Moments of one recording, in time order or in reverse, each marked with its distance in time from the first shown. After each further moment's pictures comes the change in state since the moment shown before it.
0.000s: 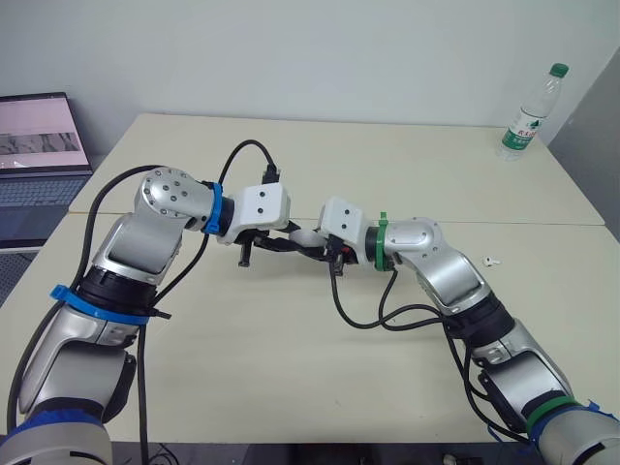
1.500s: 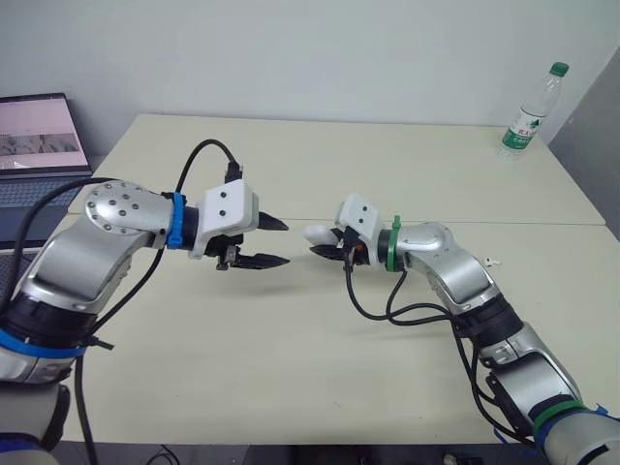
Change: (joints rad) left arm 0.104 0.195 0.022 -0.178 -0.267 0.097 0.161; right arm 0.026 -0.034 -0.034 0.064 0.113 0.000 -0.033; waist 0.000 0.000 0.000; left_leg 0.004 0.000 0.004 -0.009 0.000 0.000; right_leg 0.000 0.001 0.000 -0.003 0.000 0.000
